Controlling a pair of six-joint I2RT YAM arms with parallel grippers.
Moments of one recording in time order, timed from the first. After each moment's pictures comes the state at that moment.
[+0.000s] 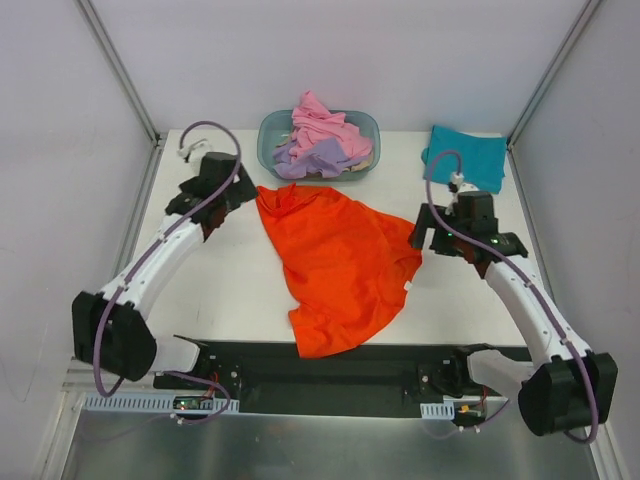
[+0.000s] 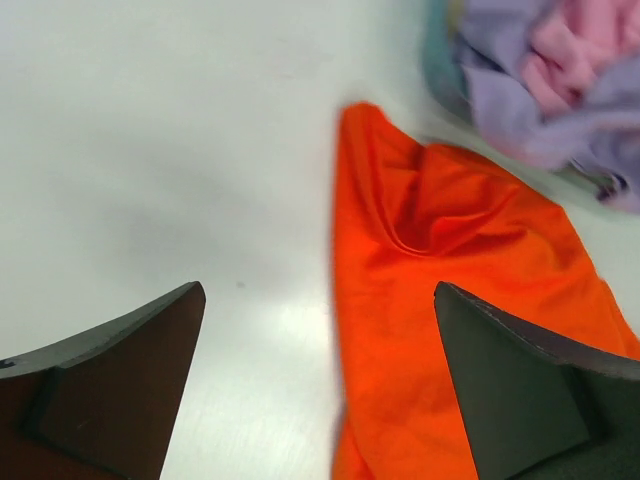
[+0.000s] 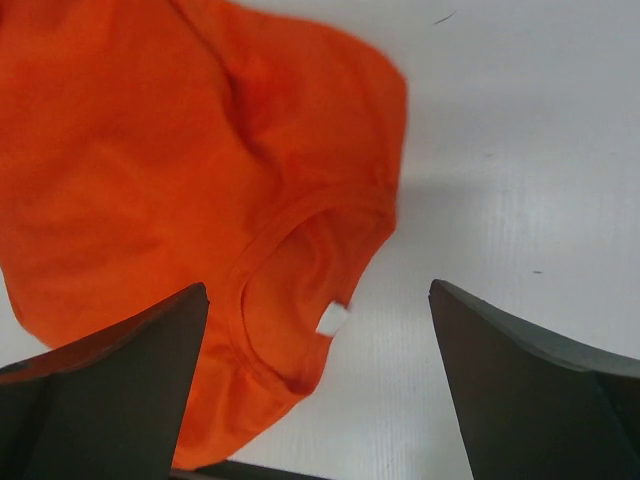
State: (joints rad) left arm -0.36 1.38 1.17 -0.49 -0.38 -0.62; right arm 0.14 1.06 0.88 -0.59 -0.08 0.31
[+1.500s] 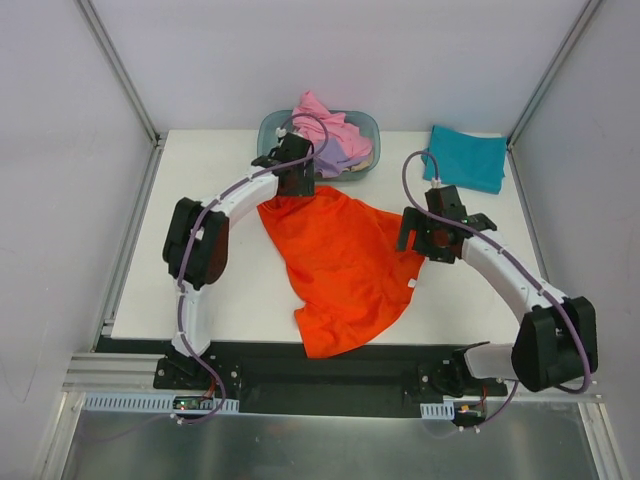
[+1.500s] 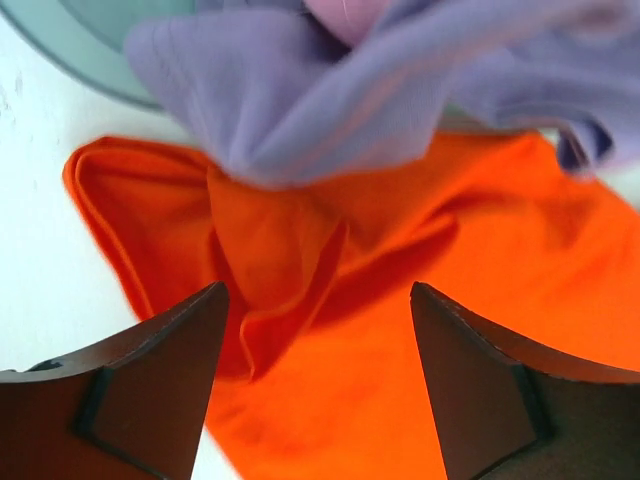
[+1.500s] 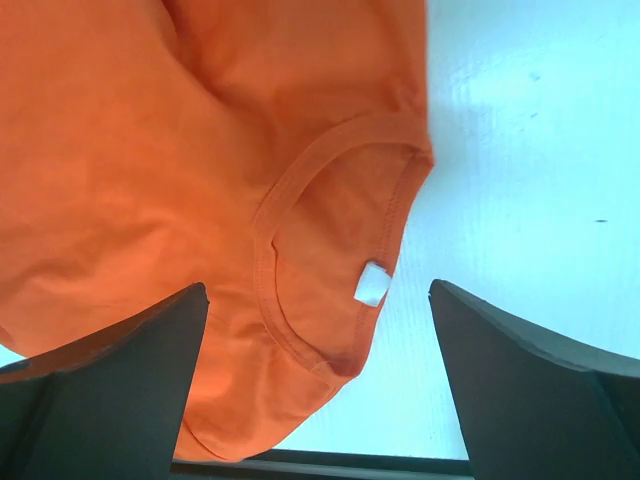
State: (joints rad) left arm -0.48 2.03 1.65 -0.54 -0.24 -0.38; right arm 0.34 1.35 0.96 -0.69 0.04 0.49
